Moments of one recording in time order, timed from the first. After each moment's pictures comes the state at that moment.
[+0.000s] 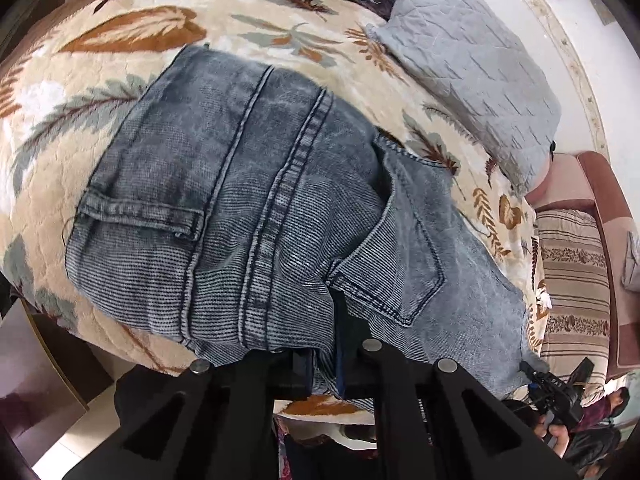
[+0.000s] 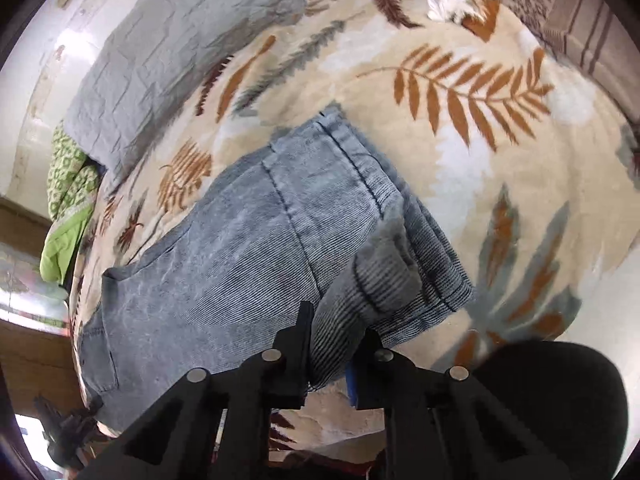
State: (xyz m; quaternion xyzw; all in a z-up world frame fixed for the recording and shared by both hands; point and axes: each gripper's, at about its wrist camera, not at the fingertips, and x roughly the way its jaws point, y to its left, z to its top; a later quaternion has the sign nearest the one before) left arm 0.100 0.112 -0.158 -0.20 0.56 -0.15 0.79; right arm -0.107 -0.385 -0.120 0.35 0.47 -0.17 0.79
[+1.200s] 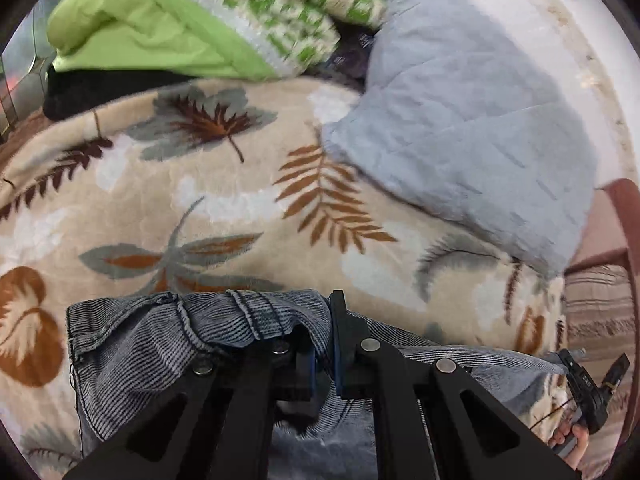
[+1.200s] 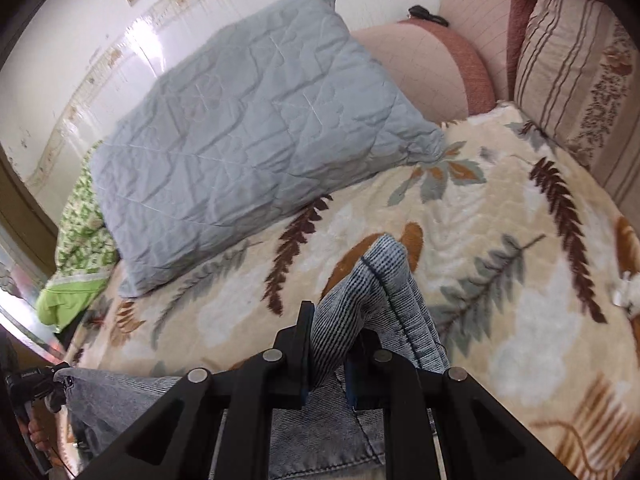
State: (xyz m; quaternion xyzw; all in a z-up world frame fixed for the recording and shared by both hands) left arm 0.373 0.016 -0.108 -0.14 0.53 -0.11 0.83; right arm 0.177 -0.449 -0.084 0.25 0.38 -0.15 0.88
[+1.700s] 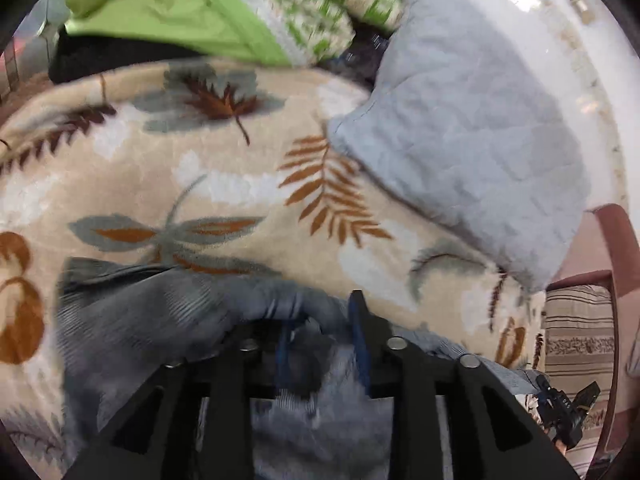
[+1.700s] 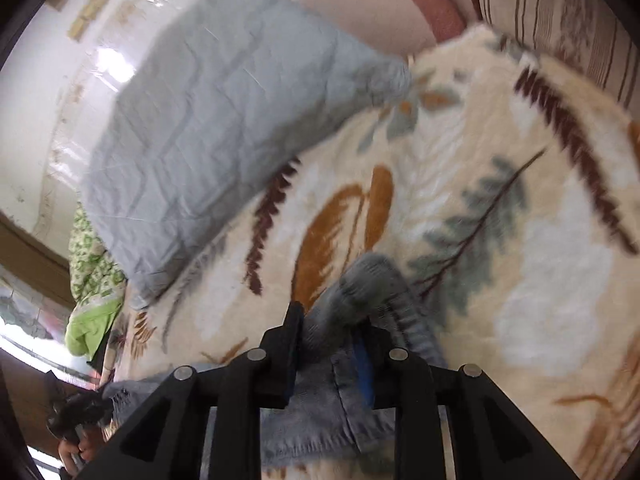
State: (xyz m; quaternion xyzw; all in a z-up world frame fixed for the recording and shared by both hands) left arm 0.351 0.039 -0.097 -0.19 0.52 -0.13 0.83; right arm 0.127 -0.494 -0.100 0.36 0.37 -0.11 0.85
